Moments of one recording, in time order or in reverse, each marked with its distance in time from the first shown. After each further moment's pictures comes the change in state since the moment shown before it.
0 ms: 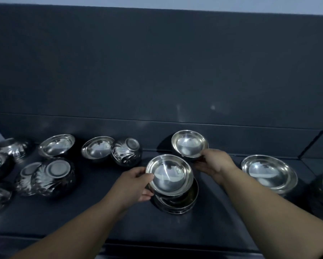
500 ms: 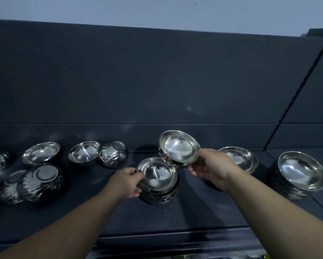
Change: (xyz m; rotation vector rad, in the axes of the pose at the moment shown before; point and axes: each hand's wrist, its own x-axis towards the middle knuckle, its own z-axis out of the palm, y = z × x) left_hand 0.004 -0.005 0.012 0.113 0.021 0.014; right_hand -0.109 -0.015 -0.034 0.020 -0.109 -0.089
